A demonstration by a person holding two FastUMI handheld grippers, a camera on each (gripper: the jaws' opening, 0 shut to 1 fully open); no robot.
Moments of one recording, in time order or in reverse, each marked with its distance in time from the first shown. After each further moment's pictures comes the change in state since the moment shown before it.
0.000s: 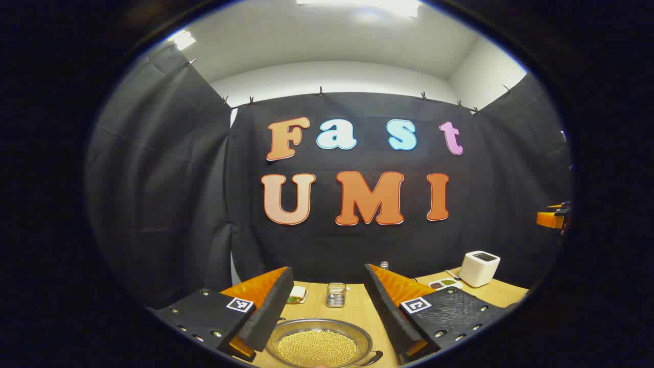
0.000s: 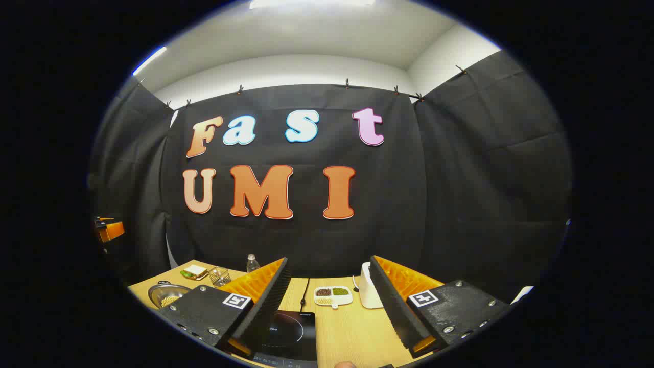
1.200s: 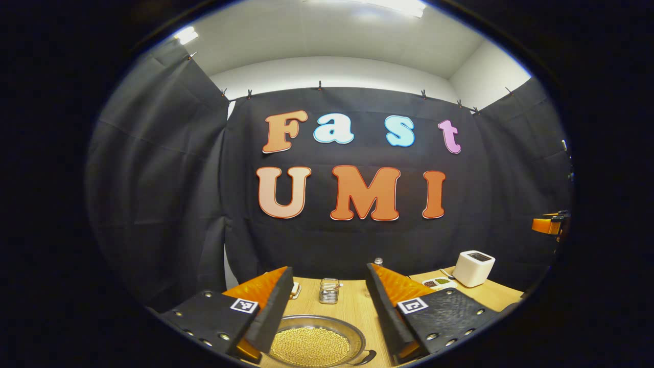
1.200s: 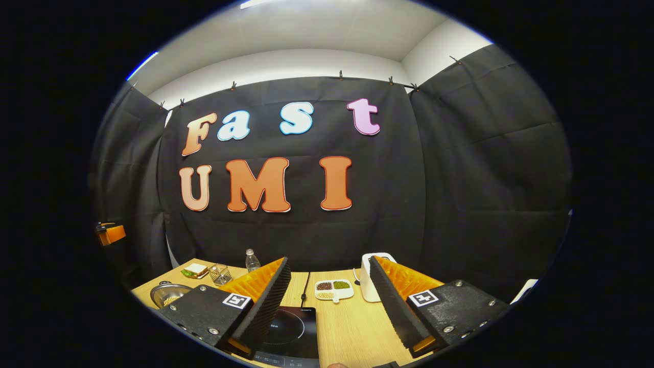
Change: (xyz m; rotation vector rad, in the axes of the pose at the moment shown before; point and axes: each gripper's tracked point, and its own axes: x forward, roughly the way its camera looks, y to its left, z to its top) left arm 0.007 0.000 -0.014 -0.041 0.047 -0.017; right arm 0.007 -0.008 -0.010 0.033 0.029 -0.011
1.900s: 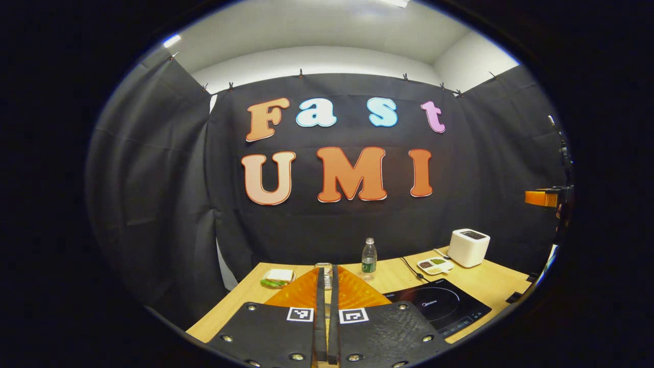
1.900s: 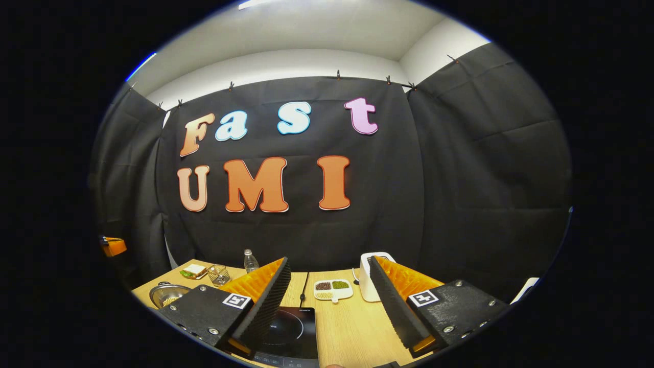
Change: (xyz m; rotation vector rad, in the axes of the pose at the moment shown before) left arm -0.011 -0.020 -0.045 0.065 0.080 -0.079; right arm 0.003 -0.001 -0.005 0.012 0.011 -0.002
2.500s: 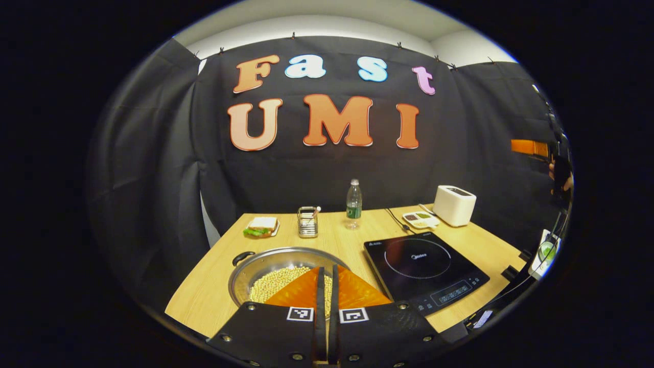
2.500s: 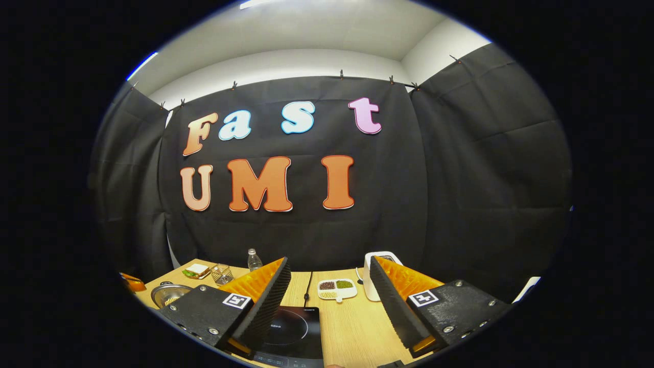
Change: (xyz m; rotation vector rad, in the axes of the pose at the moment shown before) left arm -0.031 -0.019 -0.137 -0.011 0.274 -0.082; right arm -0.002 0.010 -0.001 -0.001 -0.001 0.011
